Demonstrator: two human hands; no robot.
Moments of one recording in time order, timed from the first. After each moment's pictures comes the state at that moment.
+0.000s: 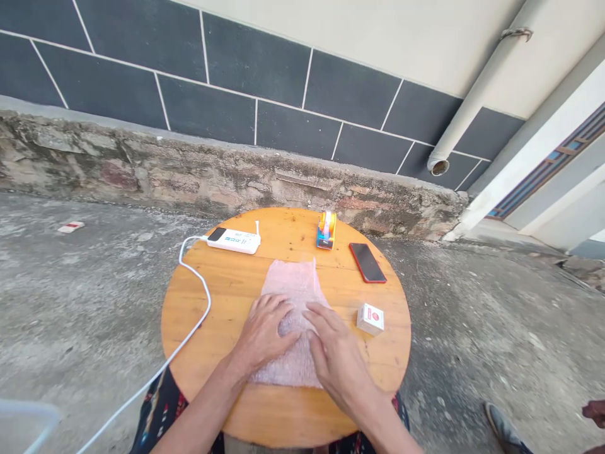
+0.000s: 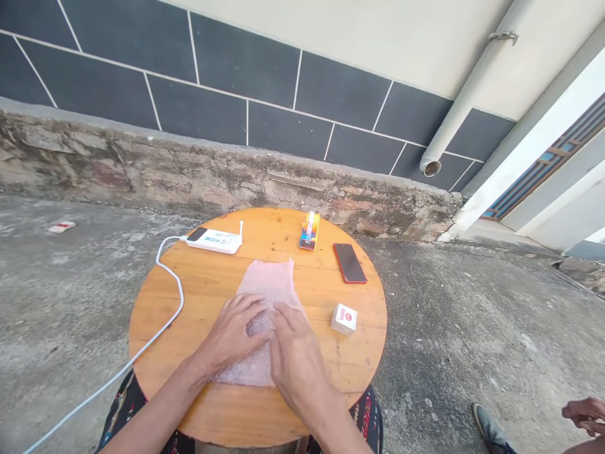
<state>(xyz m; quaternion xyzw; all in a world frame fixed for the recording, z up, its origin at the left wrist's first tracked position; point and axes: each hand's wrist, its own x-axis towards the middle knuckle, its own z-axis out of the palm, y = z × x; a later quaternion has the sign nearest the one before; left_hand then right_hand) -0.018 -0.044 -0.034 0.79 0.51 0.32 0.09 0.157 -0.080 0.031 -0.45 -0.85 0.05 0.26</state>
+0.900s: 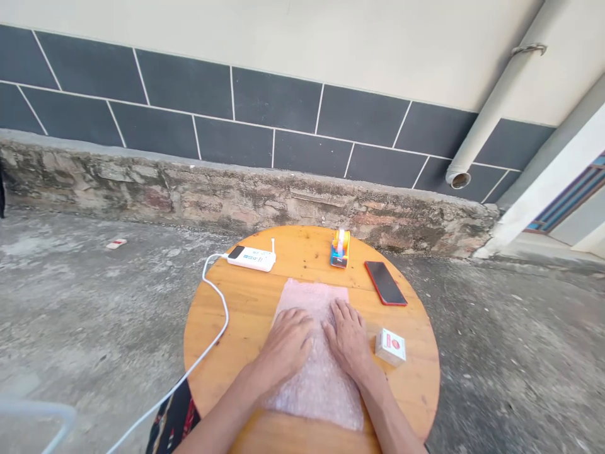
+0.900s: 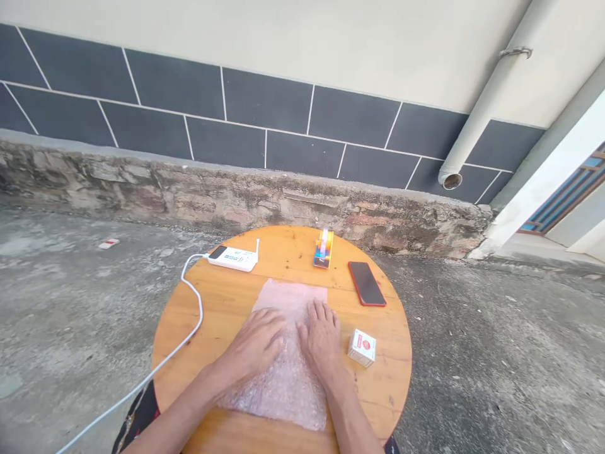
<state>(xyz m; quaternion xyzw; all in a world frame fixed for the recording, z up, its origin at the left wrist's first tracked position) -0.003 -0.038 -0.002 0.83 0.50 0.24 0.09 0.174 0.002 -0.034 -0.59 -0.79 -0.04 0.15</state>
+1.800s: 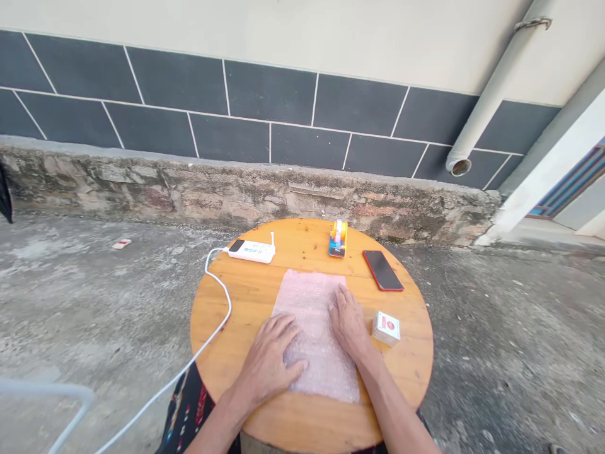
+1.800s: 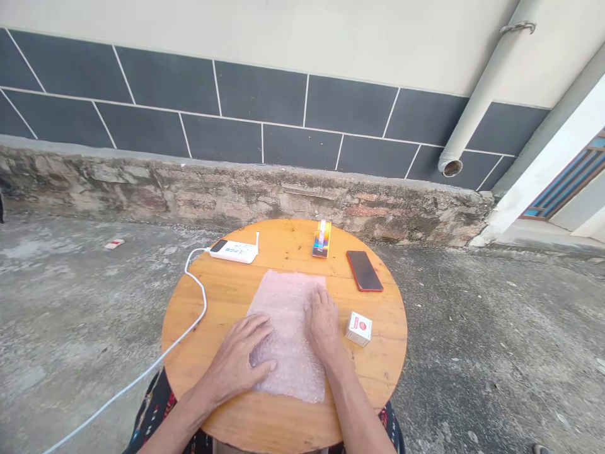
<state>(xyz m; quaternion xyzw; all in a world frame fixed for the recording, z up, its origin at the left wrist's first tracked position) -0.026 -0.082 -0.037 0.79 0.53 0.29 0.09 0.174 0.001 -0.026 -0.59 -0.78 -0.02 0.20</state>
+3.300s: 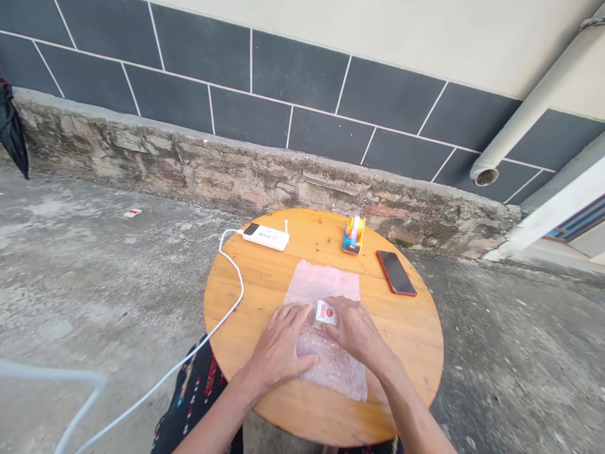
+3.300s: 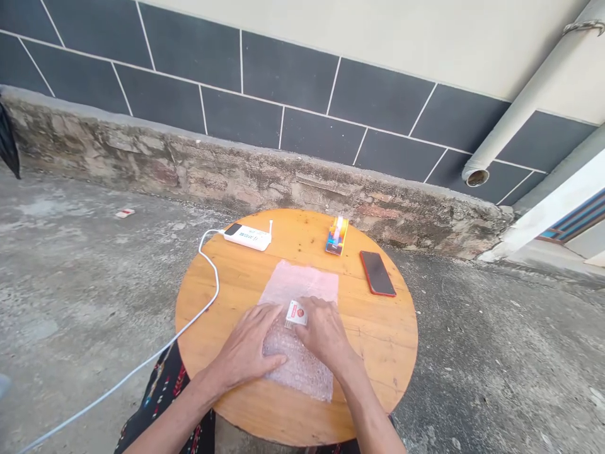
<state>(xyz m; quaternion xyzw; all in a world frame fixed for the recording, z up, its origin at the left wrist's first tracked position) -0.029 -0.083 -0.039 0.77 0.52 0.33 0.15 0.153 -0.027 0.024 -0.48 -0.86 0.12 0.10</state>
